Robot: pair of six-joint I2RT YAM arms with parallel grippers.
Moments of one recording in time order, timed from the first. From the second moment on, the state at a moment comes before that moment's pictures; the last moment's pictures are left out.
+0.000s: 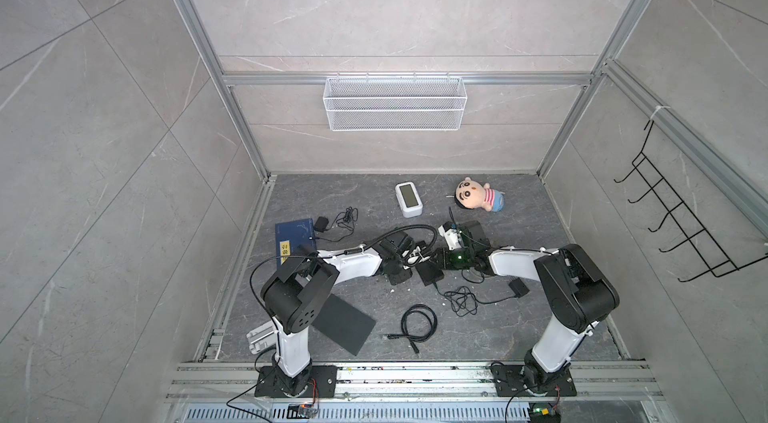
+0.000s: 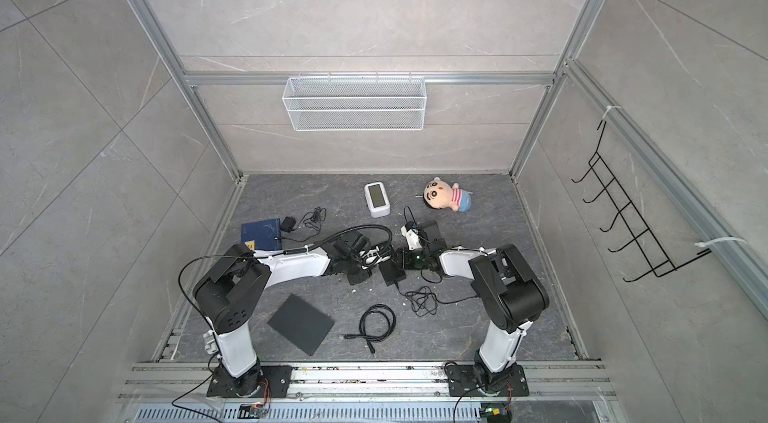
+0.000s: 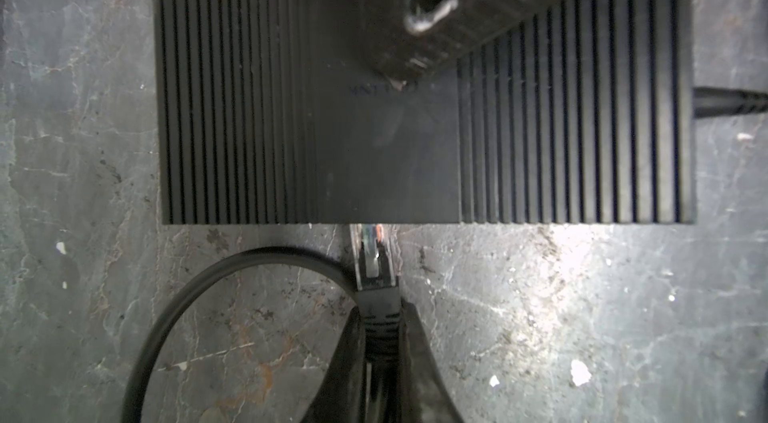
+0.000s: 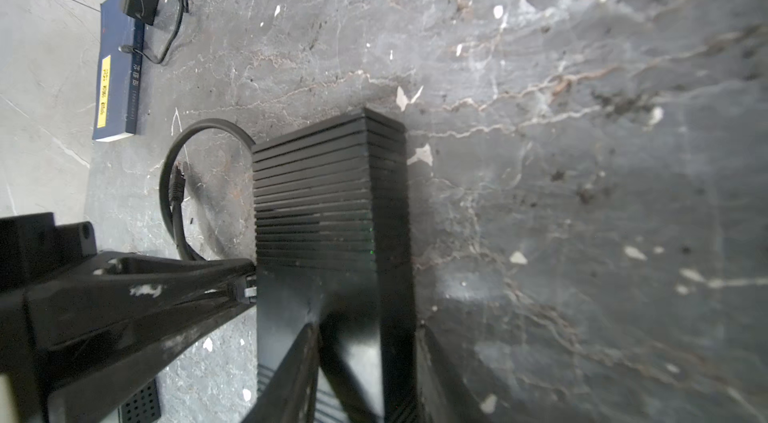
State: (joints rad) left arm -0.78 1.85 1.08 -0.30 0.07 0.52; right arm 0.41 1.77 0.81 0.06 -0.48 0.38
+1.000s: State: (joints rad) left arm -0.76 1.89 1.13 -0.32 0.13 0.55; right arm 0.47 1.73 0.79 0.09 -0.38 0.26
